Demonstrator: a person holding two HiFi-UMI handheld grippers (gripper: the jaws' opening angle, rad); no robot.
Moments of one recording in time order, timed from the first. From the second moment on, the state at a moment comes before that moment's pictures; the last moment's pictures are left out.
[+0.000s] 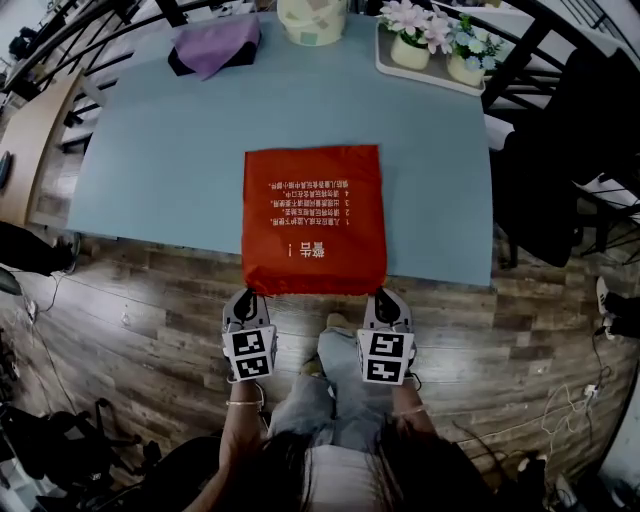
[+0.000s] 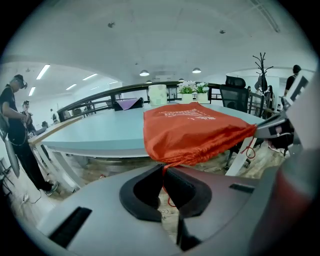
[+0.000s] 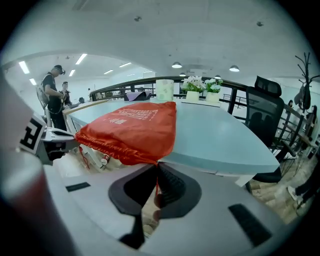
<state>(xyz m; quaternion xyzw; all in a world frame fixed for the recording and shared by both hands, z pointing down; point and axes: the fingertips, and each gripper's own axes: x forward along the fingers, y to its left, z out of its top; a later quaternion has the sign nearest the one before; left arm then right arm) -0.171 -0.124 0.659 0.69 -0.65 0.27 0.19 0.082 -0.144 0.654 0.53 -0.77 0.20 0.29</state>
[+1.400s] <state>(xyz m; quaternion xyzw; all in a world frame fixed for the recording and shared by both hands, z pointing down) -0.154 -0.139 0.598 0.68 -0.66 0.22 0.23 0.131 -0.179 0.584 0.54 -0.78 0.21 0.24</state>
